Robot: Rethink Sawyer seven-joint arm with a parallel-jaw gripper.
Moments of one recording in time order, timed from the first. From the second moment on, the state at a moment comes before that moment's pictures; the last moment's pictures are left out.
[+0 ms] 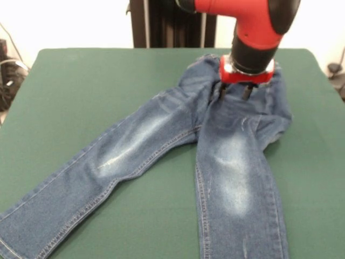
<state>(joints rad) 0.10 -0.35 -0.16 1.56 0.14 0.67 1.58</state>
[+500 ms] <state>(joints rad) 0.07 -0.32 -0.15 1.56 0.15 0.64 1.58</state>
